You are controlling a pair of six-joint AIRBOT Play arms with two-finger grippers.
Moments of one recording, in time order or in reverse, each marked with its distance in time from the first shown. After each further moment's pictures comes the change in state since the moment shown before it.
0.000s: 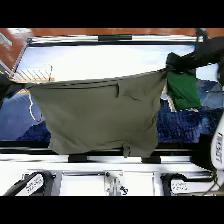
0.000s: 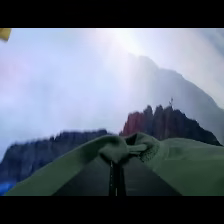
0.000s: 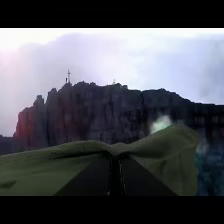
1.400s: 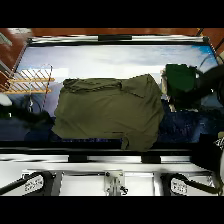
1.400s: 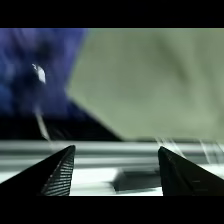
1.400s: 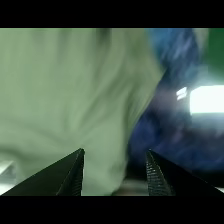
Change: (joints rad) left arm -0.132 -0.135 -0.333 0.360 -0.259 -0.070; right arm -0.149 0.219 -0.492 -0.048 -0.232 -0.130
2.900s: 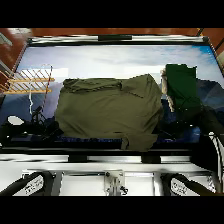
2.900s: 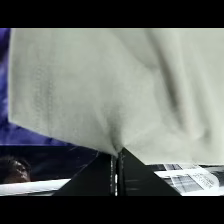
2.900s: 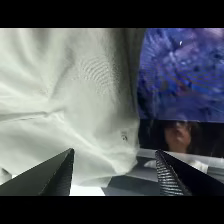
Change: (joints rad) left arm -0.035 0.085 -0.274 -0.241 0.289 0.111; right arm 0.011 0.078 -0.565 0.137 0.219 -0.055
